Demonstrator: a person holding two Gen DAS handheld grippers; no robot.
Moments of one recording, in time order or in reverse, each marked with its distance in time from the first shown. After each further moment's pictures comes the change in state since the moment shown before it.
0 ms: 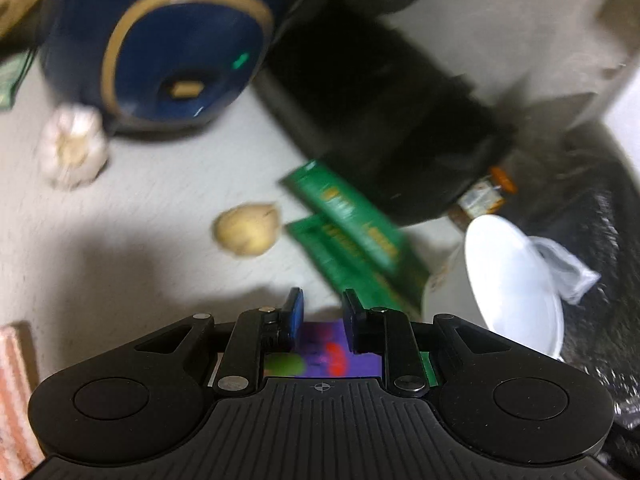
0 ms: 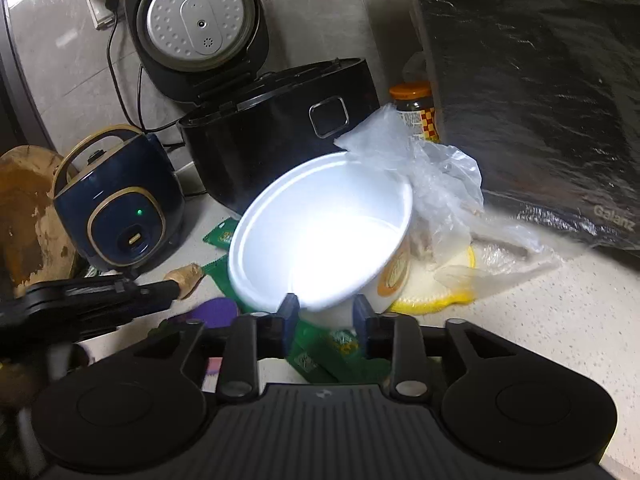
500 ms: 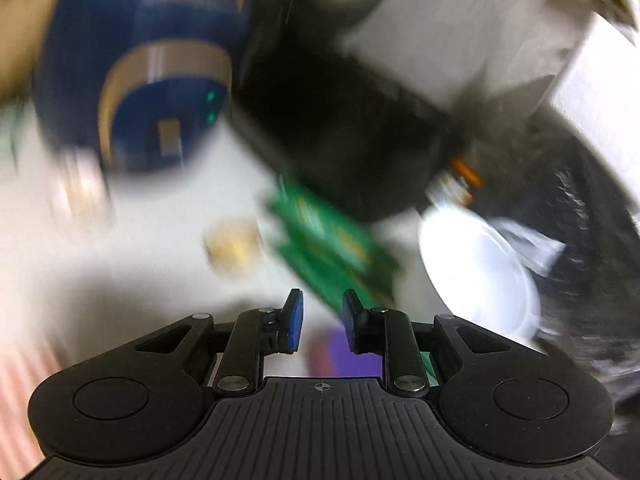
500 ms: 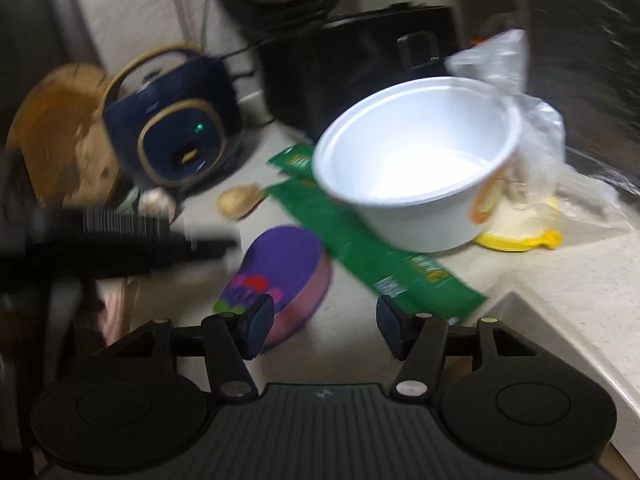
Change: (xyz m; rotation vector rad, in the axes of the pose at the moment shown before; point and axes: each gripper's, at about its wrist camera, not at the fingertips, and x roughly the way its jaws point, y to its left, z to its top) left arm -0.043 -0.028 -0.006 0.238 -0.154 0.039; right arm 0.025 0.060 -0.043 -0.173 0.121 0.099
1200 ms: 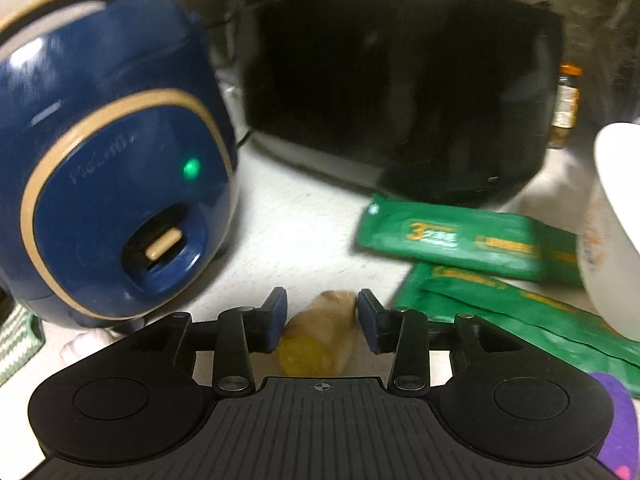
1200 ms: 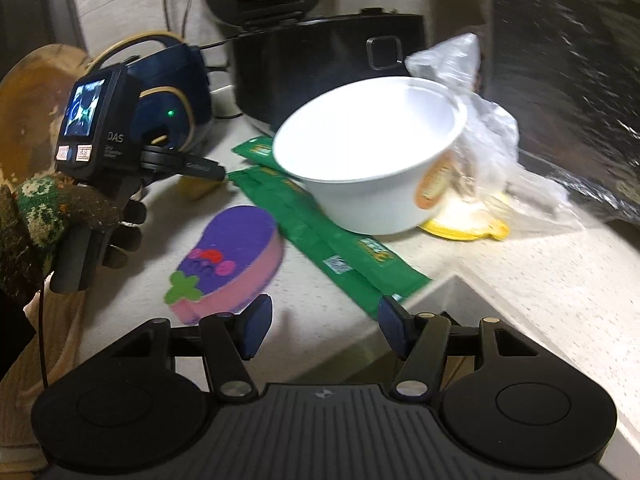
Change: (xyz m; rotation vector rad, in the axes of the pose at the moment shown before) left arm 0.116 0.013 0.026 0.373 0.144 0.275; right arm -0.020 -0.023 -0.016 0.017 -0.014 -0.132
